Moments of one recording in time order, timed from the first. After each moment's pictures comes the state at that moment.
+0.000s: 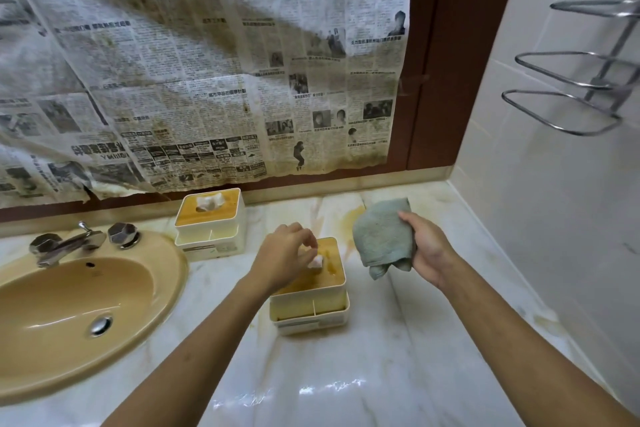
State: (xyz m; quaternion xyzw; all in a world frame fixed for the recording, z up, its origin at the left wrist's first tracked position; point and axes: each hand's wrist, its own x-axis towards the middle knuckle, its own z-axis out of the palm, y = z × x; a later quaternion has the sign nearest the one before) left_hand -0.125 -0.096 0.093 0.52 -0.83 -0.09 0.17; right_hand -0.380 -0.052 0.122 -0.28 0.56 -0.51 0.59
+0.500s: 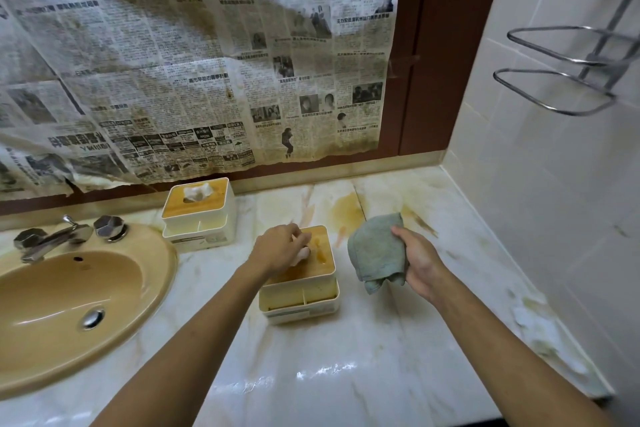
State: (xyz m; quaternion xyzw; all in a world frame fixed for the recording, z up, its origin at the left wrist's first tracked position) left_hand -0.139 -0.111 0.074 0.61 -0.77 -0.20 0.06; right_hand -0.389 -0.039 0.068 -0.23 0.59 -0.49 0.60
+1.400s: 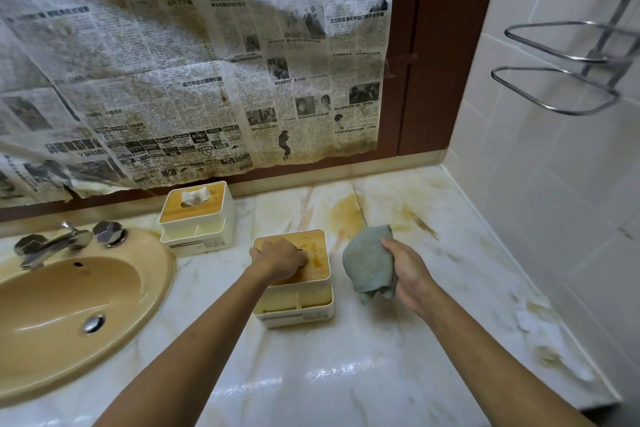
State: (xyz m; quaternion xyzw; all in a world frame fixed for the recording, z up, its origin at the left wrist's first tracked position) left_hand -0.150 -0.118 0.058 0.66 -0.72 -0.20 -0.10; right_hand -0.376 -0.033 0.058 -0.24 0.58 -0.48 0.61
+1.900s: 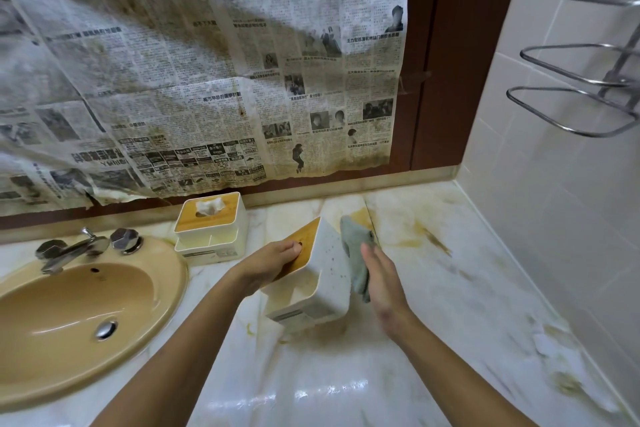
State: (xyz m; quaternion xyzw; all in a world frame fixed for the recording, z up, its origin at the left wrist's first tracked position) left_hand -0.108 -0.121 0.088 0.58 -0.61 -0.53 0.12; right_hand -0.315 -0.025 0.083 -0.37 0.47 -0.57 0.56
